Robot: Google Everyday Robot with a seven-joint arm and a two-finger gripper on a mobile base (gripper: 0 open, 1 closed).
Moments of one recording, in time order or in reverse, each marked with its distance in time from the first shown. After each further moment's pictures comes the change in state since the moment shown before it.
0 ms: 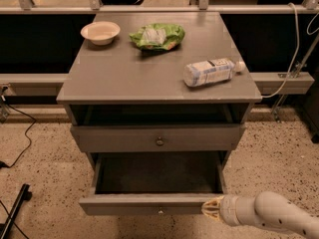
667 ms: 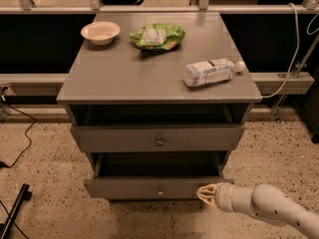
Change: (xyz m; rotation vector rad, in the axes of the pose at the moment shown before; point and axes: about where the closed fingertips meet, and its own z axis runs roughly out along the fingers) arm -0.006 -0.056 0.017 0.138 -0.086 0.064
